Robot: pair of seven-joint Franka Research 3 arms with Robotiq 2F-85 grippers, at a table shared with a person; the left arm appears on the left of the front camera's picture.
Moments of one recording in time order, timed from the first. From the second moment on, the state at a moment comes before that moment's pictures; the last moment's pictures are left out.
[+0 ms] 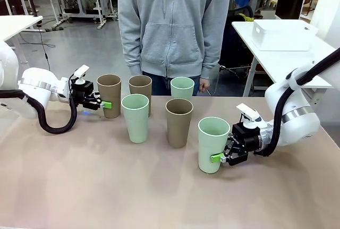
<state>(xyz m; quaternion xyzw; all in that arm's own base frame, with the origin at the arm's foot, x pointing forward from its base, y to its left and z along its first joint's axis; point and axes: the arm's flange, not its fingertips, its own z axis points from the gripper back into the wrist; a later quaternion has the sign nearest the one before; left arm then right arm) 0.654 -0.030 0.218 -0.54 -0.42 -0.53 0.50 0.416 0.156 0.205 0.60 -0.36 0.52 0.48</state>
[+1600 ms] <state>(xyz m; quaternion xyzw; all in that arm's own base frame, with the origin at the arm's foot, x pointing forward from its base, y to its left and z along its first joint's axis) 0.648 -0.026 0.219 -0.56 -0.41 -0.53 0.49 0.419 0.155 0.207 0.60 -0.36 0.53 0.48</state>
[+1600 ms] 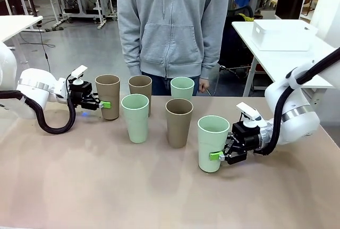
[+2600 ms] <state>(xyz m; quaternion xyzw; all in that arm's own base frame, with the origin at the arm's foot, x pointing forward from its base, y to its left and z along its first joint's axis) 0.545 -0.036 0.326 -0.52 -0.50 -0.51 0.47 0.374 0.075 0.307 0.51 -0.51 0.47 0.51</state>
